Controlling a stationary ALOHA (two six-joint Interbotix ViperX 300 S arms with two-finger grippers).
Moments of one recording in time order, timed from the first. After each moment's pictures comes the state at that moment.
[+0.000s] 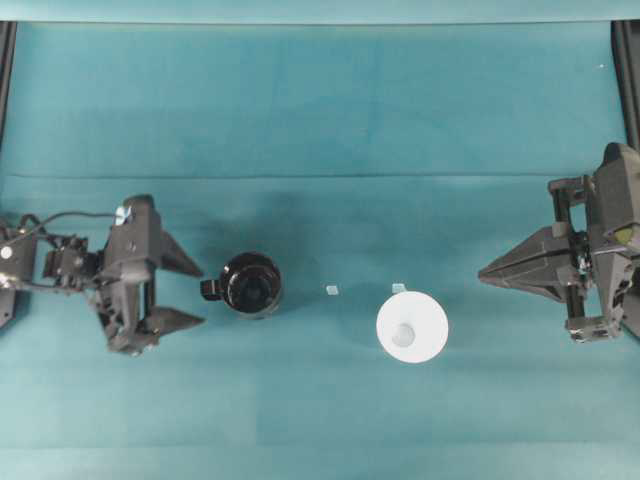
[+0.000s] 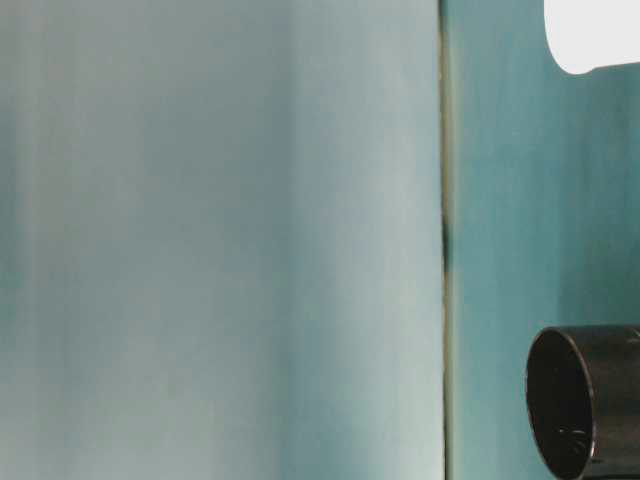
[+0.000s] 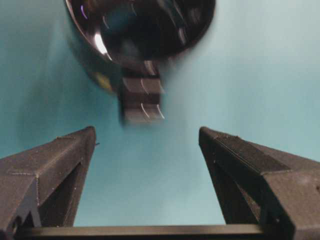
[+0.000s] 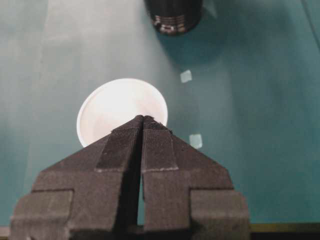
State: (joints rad) left arm -0.04 -0.17 1.13 0.01 -0.29 -0.24; right arm 0.07 -0.78 1.17 0.01 0.10 0.21
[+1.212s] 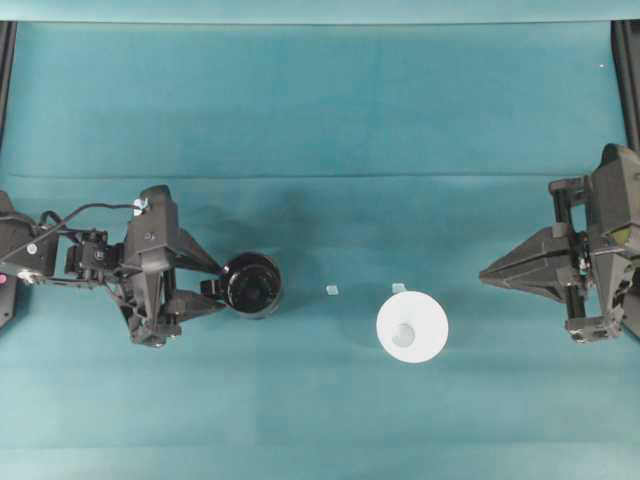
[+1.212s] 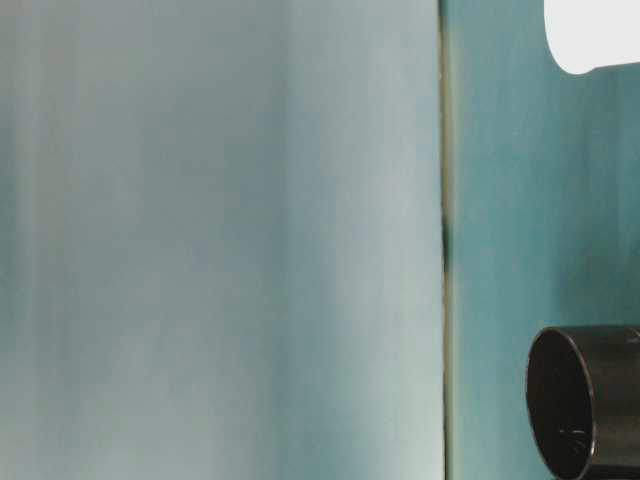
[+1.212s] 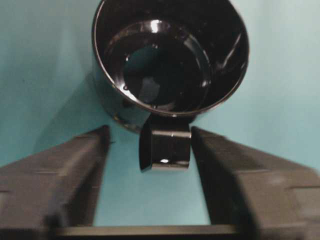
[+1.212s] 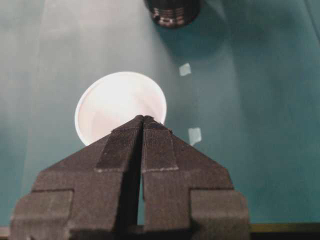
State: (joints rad) left arm -0.02 -0.07 1.09 0.01 -0.37 -0.24; right arm 0.07 -0.78 1.17 0.01 0.12 0.21
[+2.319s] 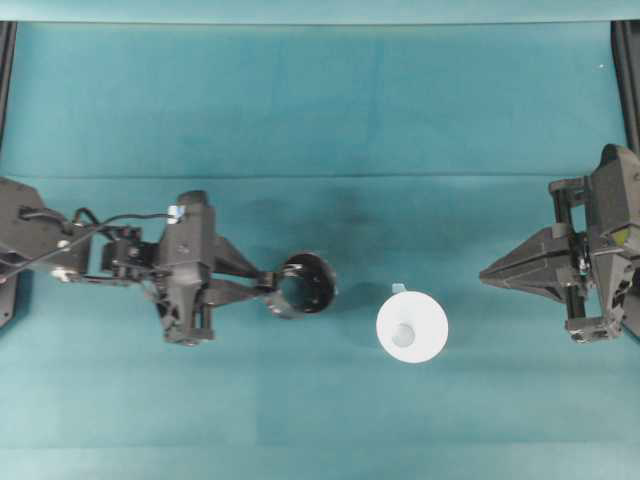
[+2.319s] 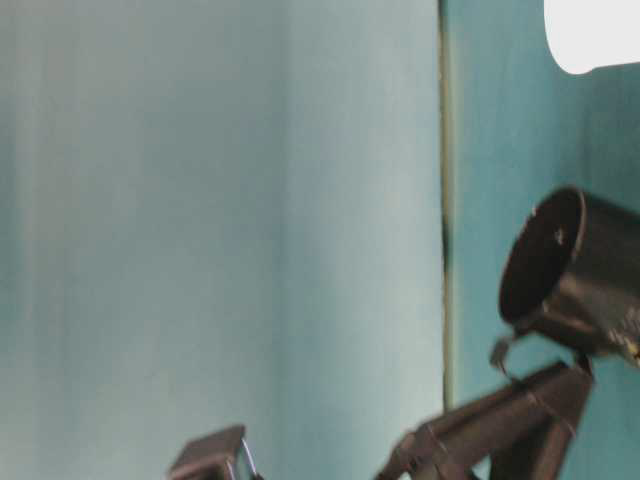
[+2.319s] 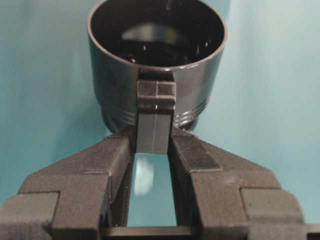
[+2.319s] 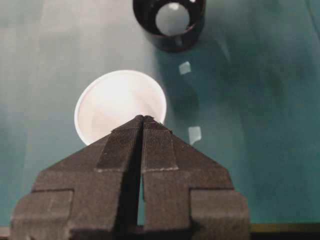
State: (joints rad) left arm -0.02 -0.02 0.92 0.01 -0.34 -0.08; right arm 0.07 -0.78 1.17 0.01 0.12 0.21
